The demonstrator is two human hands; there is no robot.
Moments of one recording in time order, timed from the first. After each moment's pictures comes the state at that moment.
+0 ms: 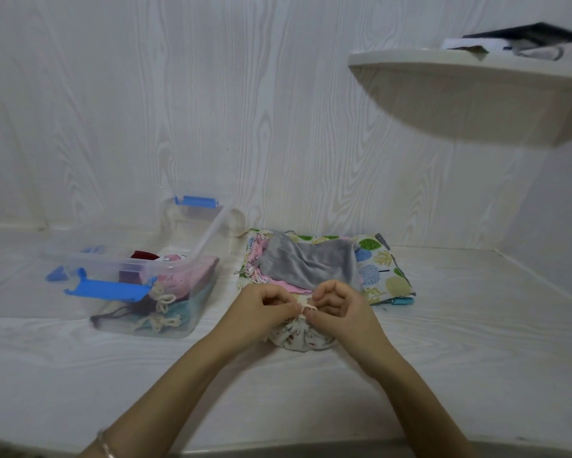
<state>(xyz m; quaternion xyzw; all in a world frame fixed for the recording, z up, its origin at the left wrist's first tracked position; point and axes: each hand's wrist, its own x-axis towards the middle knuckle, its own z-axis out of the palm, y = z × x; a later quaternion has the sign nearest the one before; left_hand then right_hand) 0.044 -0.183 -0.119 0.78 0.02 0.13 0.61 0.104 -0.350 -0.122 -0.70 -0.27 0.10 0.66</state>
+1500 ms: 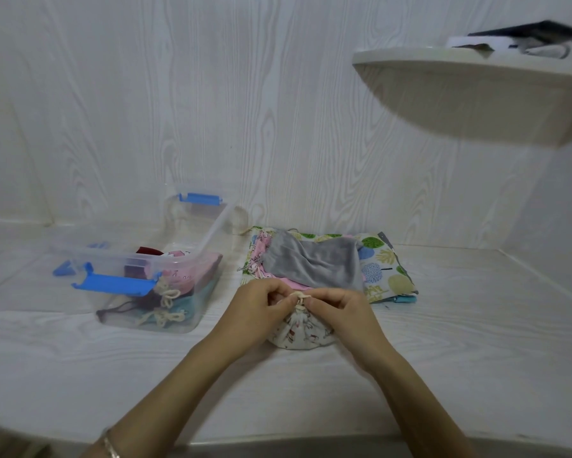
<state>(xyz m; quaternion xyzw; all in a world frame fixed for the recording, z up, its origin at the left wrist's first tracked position) 0.043 -0.181 -0.119 0.87 0.02 0.20 0.46 0.099 -0.344 -0.116 -0.71 -0.28 0.11 0.64</state>
